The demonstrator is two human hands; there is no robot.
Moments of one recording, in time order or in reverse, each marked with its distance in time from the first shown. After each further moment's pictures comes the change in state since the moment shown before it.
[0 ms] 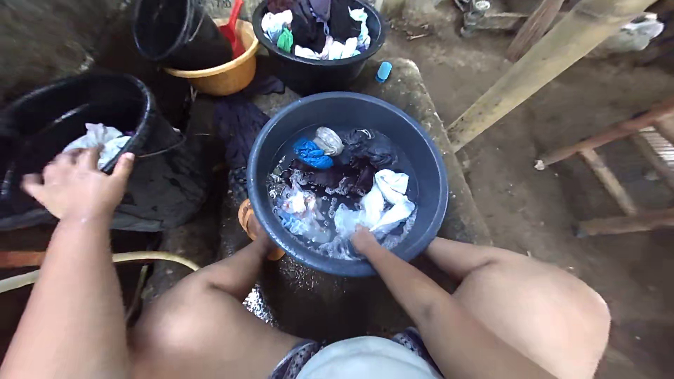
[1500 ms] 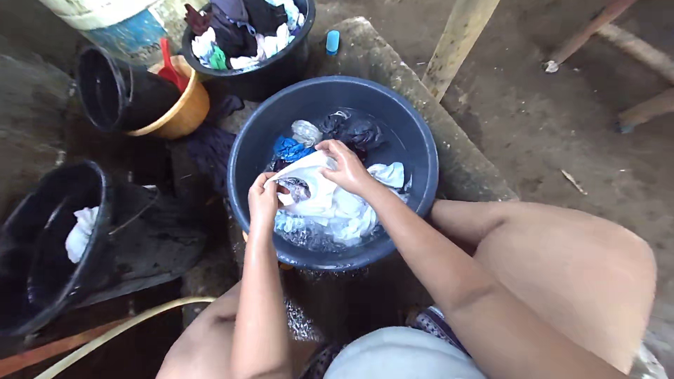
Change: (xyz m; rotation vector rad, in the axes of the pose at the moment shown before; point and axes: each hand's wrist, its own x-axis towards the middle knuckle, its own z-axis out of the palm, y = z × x) left_hand -0.134 0.306 0.062 -0.994 -0.603 0.054; right_hand -0.083 0.014 -0.160 0.941 0.971 -0.674
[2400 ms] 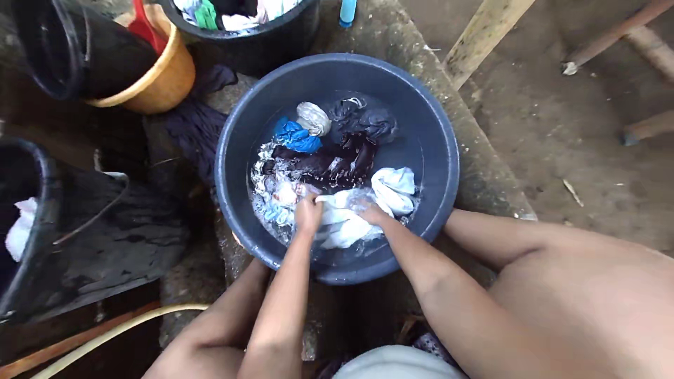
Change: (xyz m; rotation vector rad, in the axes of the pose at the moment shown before) left_hand 0.049 -0.117 0.102 0.577 -0.317 -0.181; right_hand -0.078 0.221 0.052 -0.241 -0.454 0.852
